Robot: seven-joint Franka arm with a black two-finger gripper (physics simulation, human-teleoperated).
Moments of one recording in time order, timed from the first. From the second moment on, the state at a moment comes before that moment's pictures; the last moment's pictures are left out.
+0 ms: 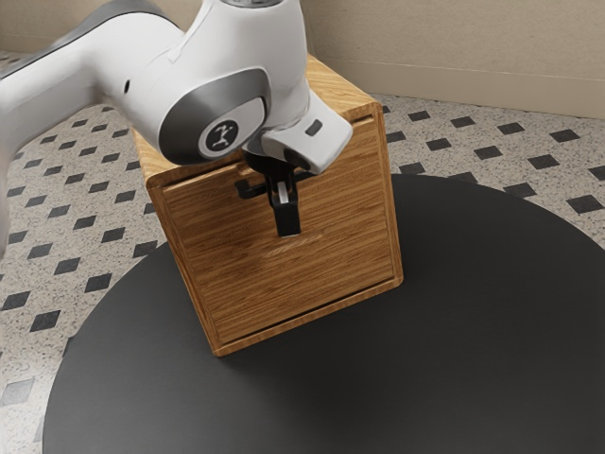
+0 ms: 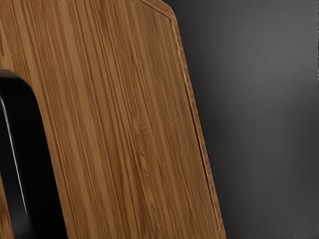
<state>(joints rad) -0.37 0.06 0.21 -1.49 0.38 1.73 0.58</state>
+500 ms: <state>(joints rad) -0.43 0.04 0.15 -1.51 0.38 1.73 0.59</state>
